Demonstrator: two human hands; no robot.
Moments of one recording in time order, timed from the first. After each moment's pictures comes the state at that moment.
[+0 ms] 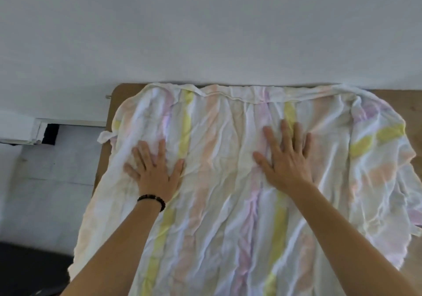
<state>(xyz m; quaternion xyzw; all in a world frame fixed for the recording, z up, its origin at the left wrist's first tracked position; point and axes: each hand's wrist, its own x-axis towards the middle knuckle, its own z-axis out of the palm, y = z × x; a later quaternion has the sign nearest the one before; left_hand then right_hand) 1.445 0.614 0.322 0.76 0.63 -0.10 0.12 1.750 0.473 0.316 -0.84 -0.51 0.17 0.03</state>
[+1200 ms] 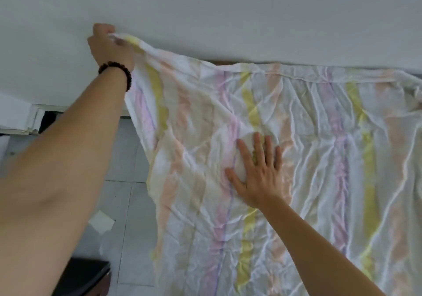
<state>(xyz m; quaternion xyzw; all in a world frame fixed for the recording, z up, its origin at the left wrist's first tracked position) 1.315 0.929 0.409 0.62 0.69 0.28 0.26 1.455 0.550 0.318 -0.84 -0.52 0.16 -0.01</state>
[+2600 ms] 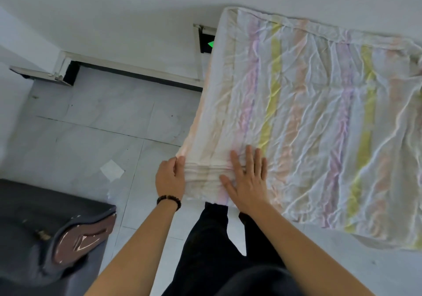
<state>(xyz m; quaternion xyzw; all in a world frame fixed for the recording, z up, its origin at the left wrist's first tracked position) 1.111 0.495 0.341 0.61 0.70 0.15 0.34 1.301 0.387 0.320 -0.79 -0.59 0.18 0.02</state>
